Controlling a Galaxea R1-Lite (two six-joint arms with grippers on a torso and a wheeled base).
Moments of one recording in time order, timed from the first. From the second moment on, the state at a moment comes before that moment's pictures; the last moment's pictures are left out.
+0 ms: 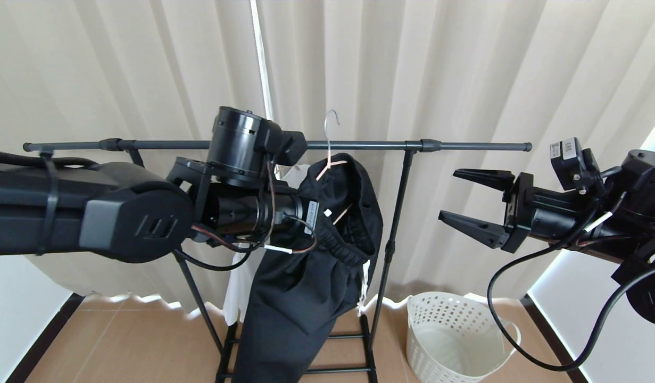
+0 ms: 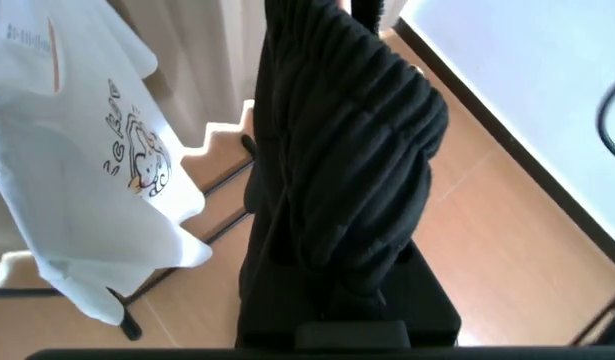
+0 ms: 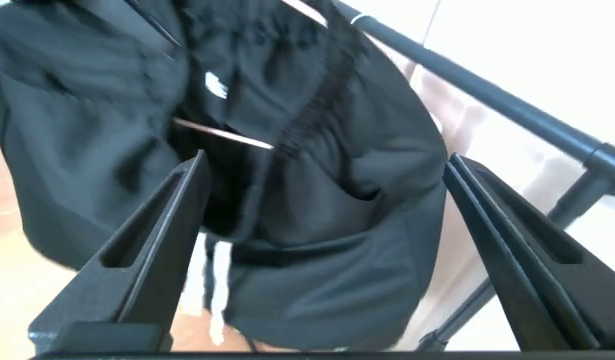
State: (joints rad) left arm -0.63 1.85 -1.29 -0.04 0.04 -0.11; right arm 0.13 1.75 -0.67 -1.11 0.89 -0.14
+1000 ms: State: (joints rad) left arm -0.62 2.04 -1.33 -0.25 0.05 -0.21; right arm 0.13 1.75 -0.66 -1.11 0.89 -0.14
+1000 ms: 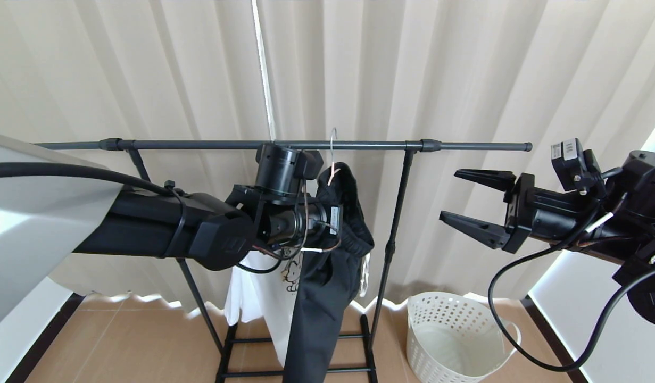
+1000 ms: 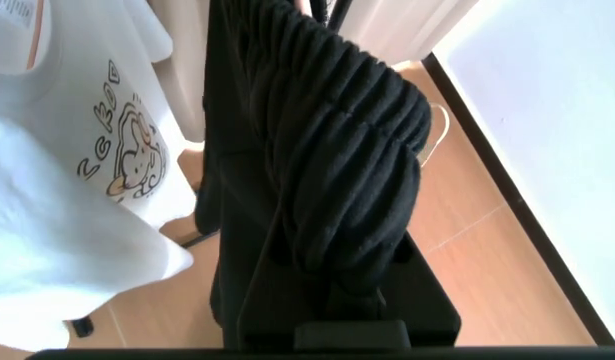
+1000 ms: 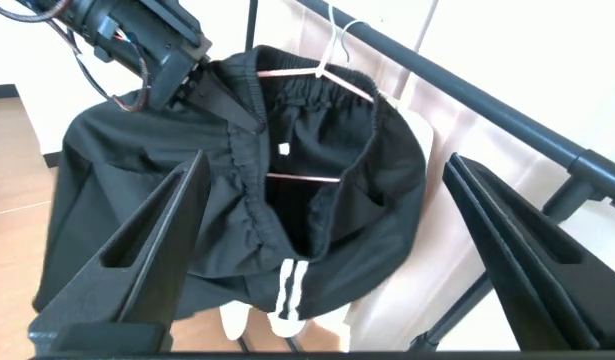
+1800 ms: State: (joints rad) left arm -0.55 2.20 -1.50 -0.28 0.05 -0.22; right arm 0.13 1.76 -0.67 -1.11 0.88 -0.14
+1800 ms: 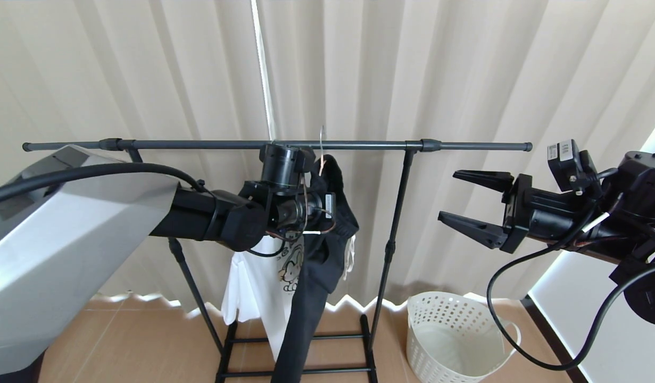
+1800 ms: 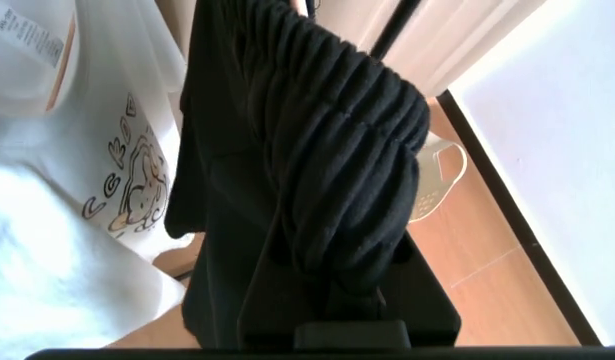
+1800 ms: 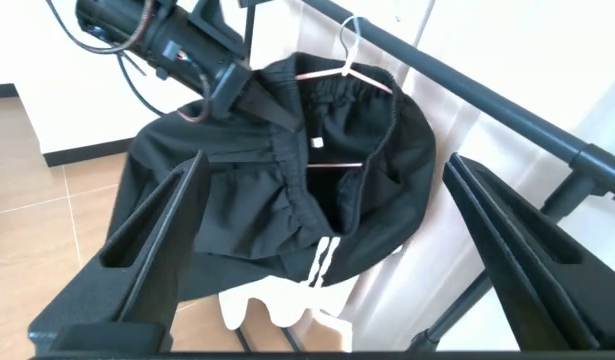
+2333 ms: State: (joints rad) left arm -0.52 2.31 -1.66 -0.28 0.05 -0.21; right arm 0.13 1.78 -0.67 -1.11 0.88 -0.14
